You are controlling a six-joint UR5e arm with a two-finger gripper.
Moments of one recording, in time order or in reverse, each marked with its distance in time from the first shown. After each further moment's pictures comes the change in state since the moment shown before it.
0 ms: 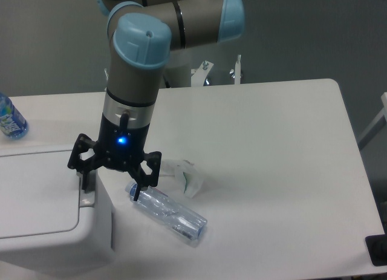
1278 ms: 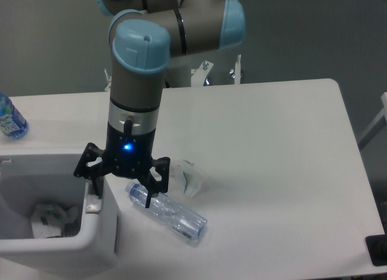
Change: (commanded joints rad) arm 0.017 -0.009 0.032 0.041 0.054 -0.003
